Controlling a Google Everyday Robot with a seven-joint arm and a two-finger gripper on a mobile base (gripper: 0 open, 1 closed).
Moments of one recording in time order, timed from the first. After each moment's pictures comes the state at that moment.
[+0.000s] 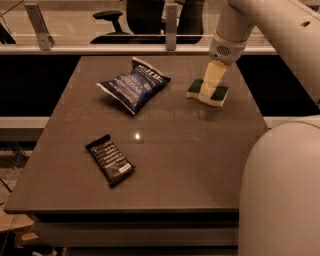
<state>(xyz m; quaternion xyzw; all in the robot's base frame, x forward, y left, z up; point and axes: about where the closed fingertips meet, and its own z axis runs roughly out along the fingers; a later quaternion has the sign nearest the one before) 0.664 -0.175 0.863 -0.50 0.86 0.00 0.08</state>
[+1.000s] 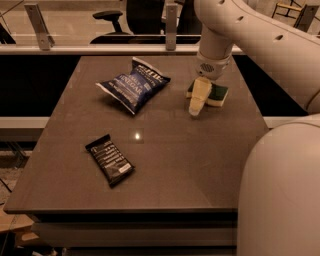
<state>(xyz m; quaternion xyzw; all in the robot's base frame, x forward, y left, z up) 0.662 -0.153 0.819 -0.51 0.86 -0.03 0.05</state>
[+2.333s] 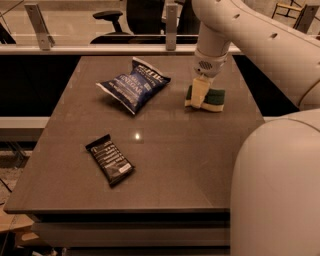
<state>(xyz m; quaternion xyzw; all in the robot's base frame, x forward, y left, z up) 0.671 -0.147 0.821 -0.52 0.85 -0.02 0.06</state>
